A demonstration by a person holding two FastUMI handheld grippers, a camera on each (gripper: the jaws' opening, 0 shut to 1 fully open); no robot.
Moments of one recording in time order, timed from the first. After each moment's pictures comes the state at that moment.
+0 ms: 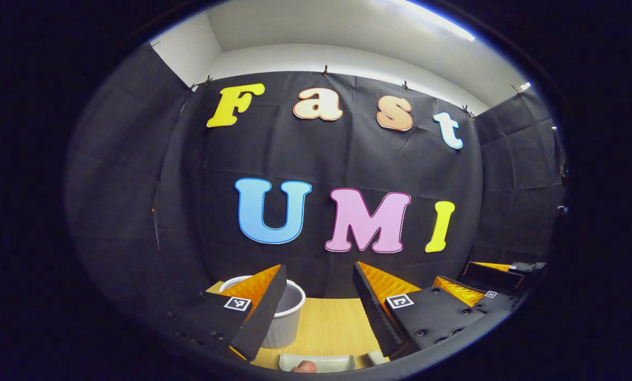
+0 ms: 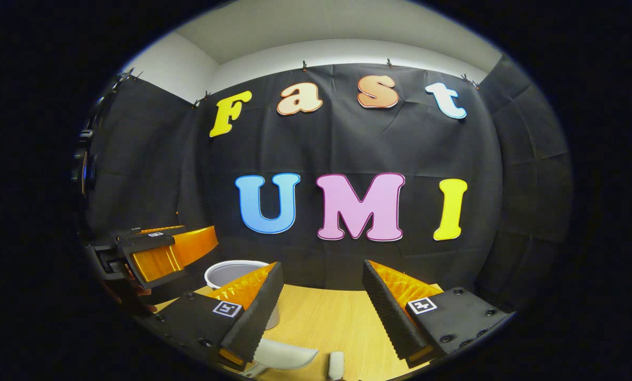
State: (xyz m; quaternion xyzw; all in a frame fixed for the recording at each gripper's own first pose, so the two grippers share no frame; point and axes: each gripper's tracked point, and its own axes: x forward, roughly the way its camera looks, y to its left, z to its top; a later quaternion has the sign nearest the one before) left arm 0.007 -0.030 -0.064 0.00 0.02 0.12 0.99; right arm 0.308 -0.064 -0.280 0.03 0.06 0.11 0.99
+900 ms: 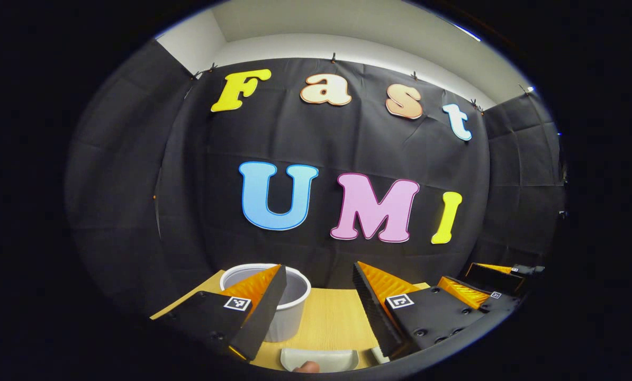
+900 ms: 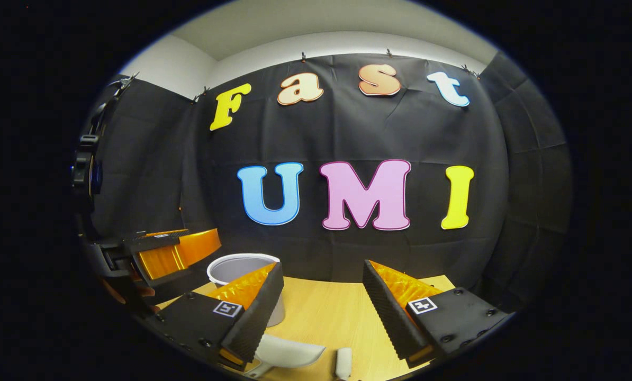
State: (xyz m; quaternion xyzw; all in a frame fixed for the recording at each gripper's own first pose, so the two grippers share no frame) left arm 0.012 -0.030 -0.077 -0.02 0.08 0.14 0.99; right arm 0.317 -0.054 -0.308 0.03 0.09 0.12 0.99
